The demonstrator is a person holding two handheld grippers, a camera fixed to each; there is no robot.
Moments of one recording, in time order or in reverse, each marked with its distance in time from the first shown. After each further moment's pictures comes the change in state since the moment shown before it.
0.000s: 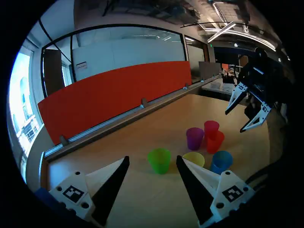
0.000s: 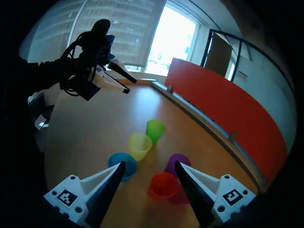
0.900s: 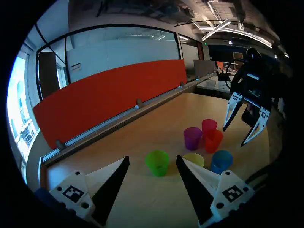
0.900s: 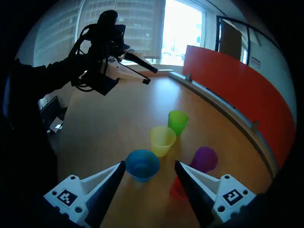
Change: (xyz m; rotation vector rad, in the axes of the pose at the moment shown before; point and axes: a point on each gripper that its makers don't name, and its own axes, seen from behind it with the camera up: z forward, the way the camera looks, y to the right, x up) left arm 0.003 0.004 0.012 -0.043 -0.004 0.032; right arm -0.018 -0.040 0.028 0.188 -0.070 0.069
